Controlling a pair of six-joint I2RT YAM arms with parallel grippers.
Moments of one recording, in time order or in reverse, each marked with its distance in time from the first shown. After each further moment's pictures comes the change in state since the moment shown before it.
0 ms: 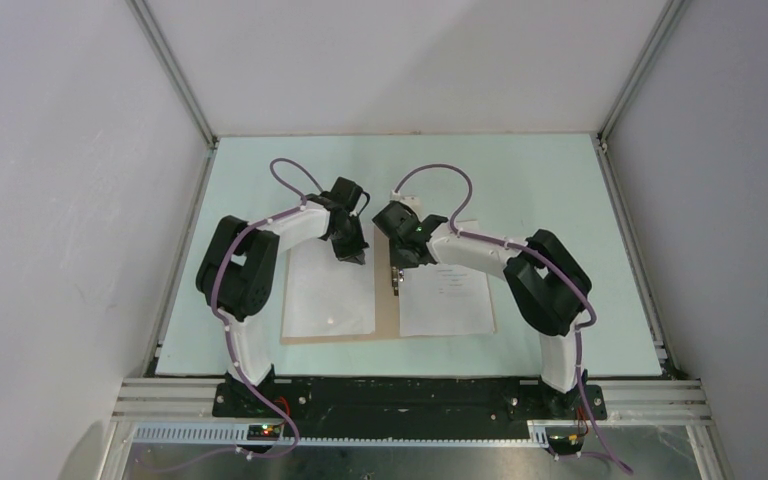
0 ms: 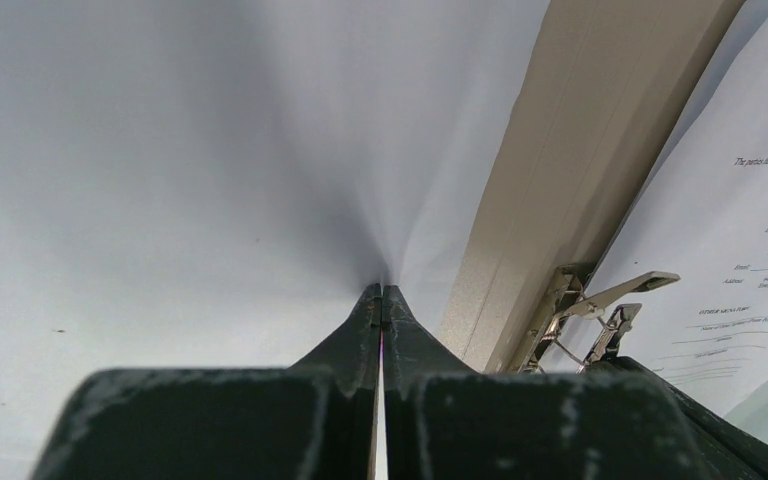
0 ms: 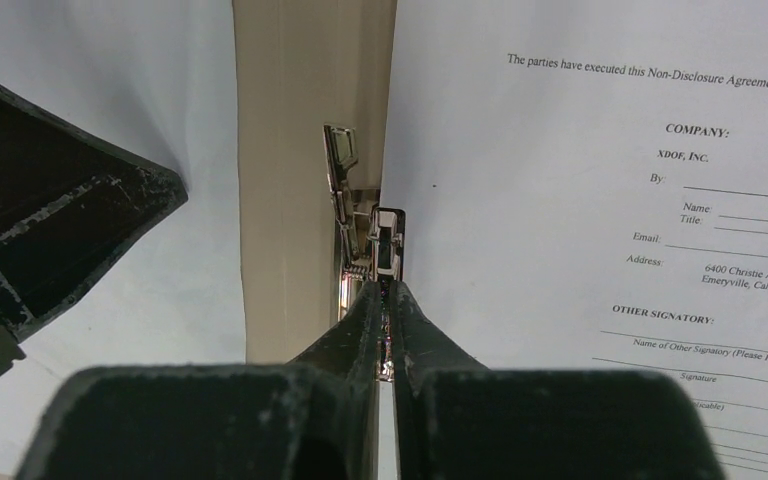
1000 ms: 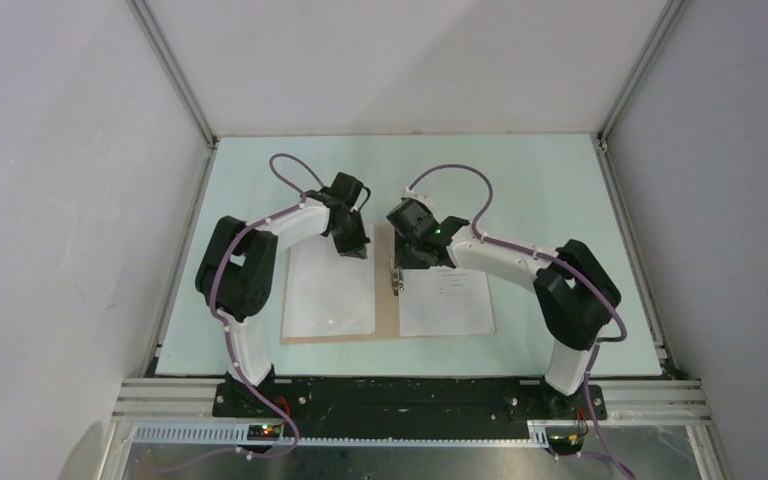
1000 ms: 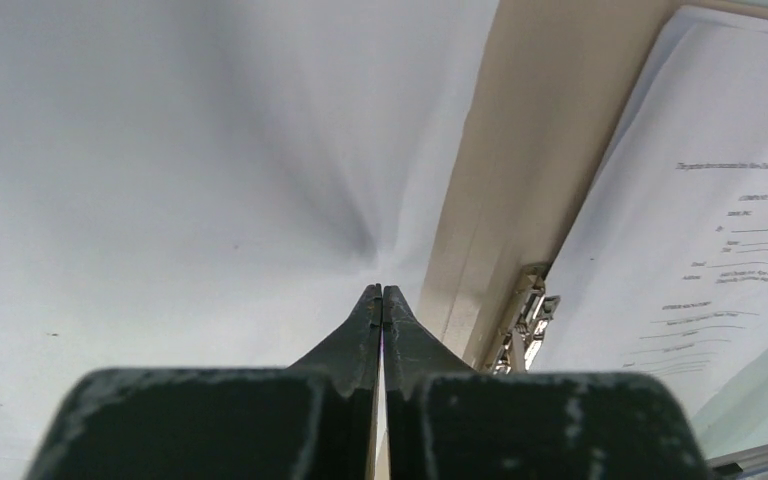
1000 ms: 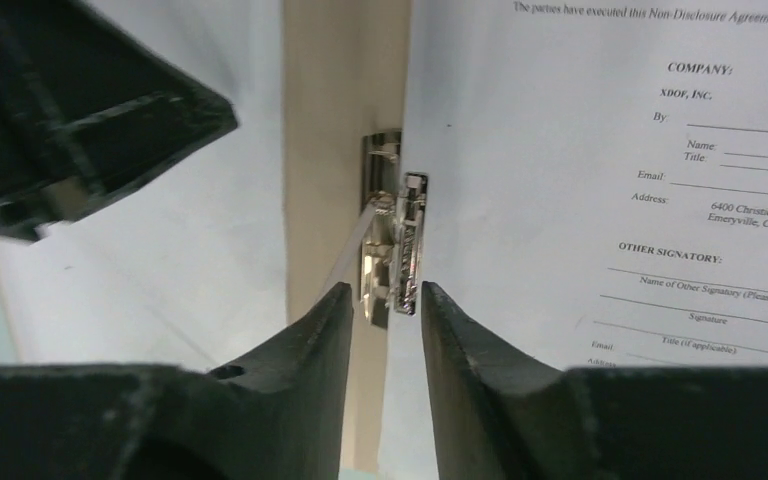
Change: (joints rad) left arm 0.000 -0.002 0.031 -0.003 0.008 0.002; right arm -0.022 -0.140 -0.123 0.043 -0.098 0.061
